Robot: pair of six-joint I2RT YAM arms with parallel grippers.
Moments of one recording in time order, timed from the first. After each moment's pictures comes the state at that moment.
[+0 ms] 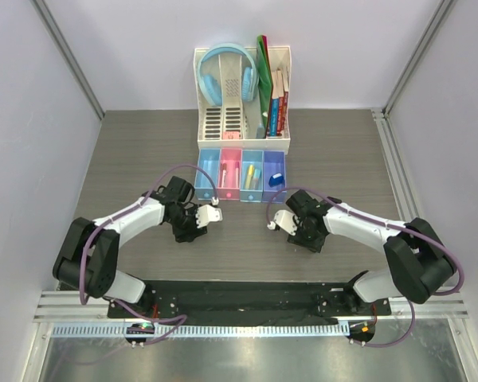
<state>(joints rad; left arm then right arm) -0.41 1.45 0.75 -0.61 0.34 0.94 0.61 1.40 0.71 -0.73 0.05 -0.61</state>
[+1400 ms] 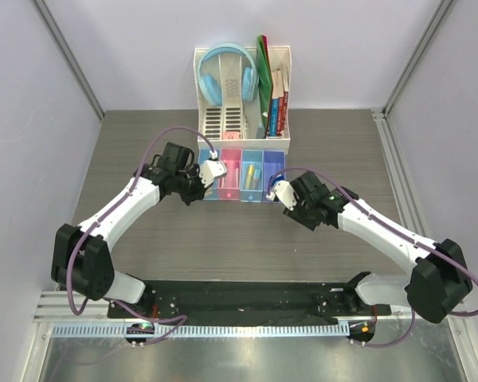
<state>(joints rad) -0.41 1.43 1.08 -0.65 0.36 0.69 0.62 1.26 0.88 -0.74 0.14 -0.49</state>
